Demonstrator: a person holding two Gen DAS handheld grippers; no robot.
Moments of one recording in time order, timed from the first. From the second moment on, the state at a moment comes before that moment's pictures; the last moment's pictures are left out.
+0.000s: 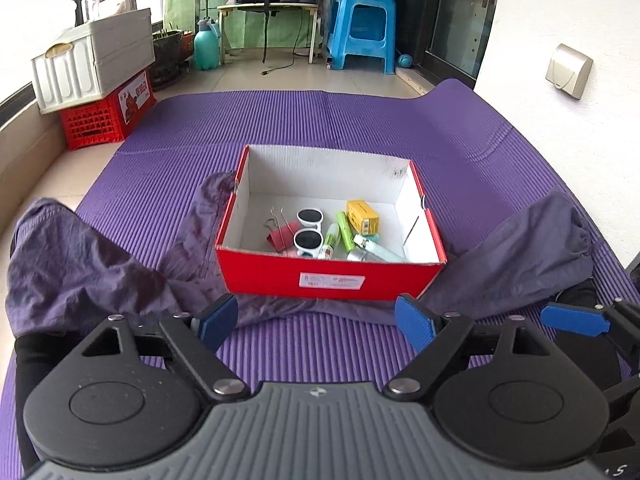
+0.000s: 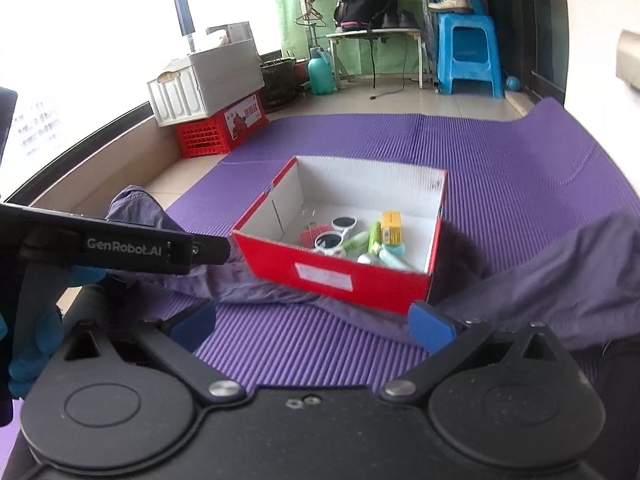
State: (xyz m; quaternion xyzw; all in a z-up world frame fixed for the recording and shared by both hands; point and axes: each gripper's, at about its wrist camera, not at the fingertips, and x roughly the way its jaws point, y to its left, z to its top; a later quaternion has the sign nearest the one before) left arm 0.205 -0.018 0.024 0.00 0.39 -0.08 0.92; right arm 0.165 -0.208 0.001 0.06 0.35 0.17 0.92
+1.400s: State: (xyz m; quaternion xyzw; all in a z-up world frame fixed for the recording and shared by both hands) left arm 0.175 -0.030 -0.157 0.02 0.48 -0.08 0.87; right arm 0.185 -0.197 -0.140 0.17 0.56 0.06 0.81
